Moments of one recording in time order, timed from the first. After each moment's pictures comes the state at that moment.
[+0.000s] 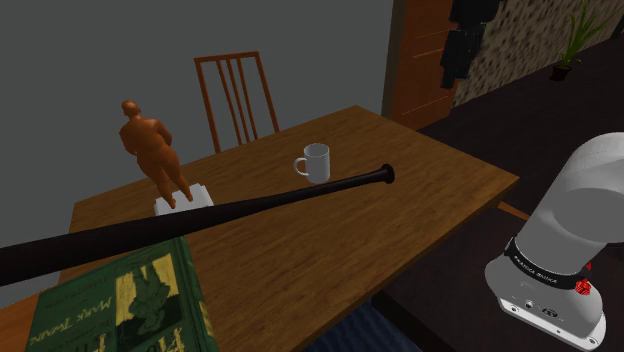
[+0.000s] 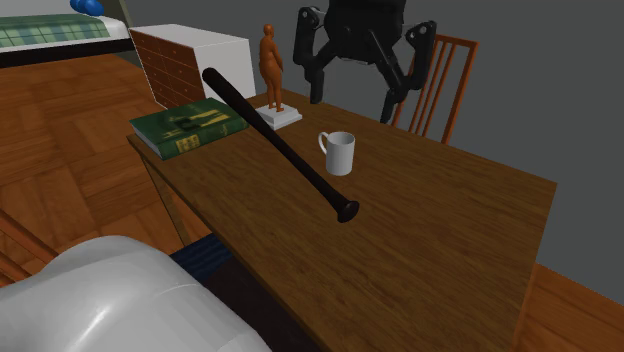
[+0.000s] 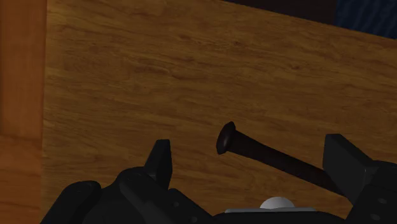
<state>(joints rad) -0.01 -0.82 -0.06 -2.35 0.01 1.50 -0.14</state>
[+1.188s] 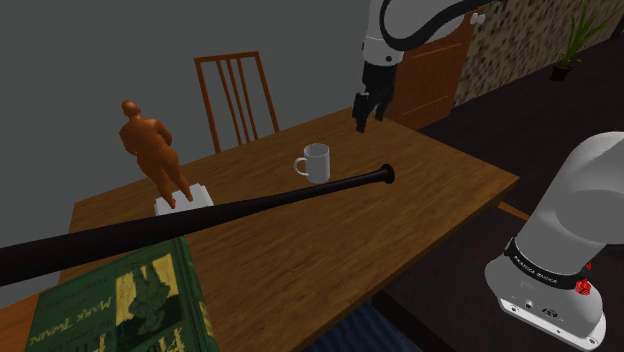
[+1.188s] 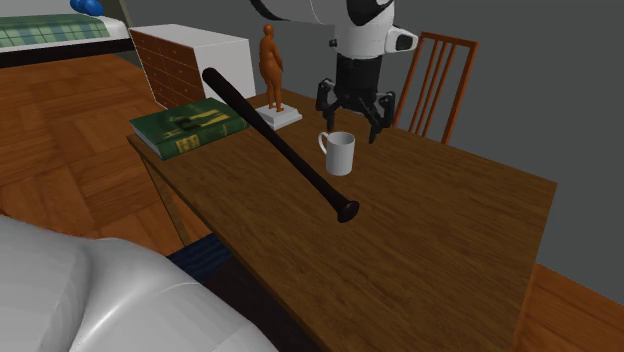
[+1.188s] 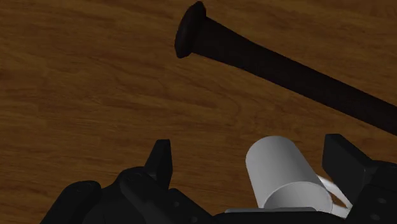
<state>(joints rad) 0.04 -0.39 0.06 -2.40 0.07 2.08 -0.03</state>
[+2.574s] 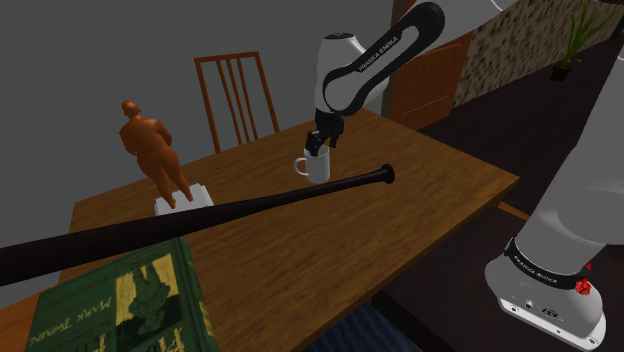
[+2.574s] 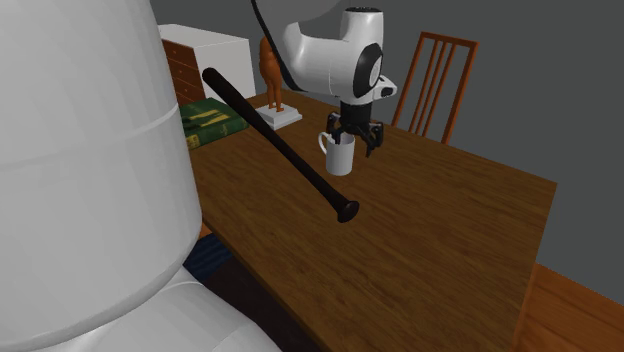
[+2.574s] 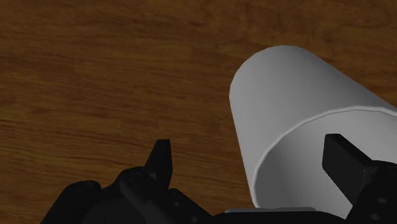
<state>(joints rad) 0.06 0.11 0.11 -2.20 0.00 2.48 0.08</state>
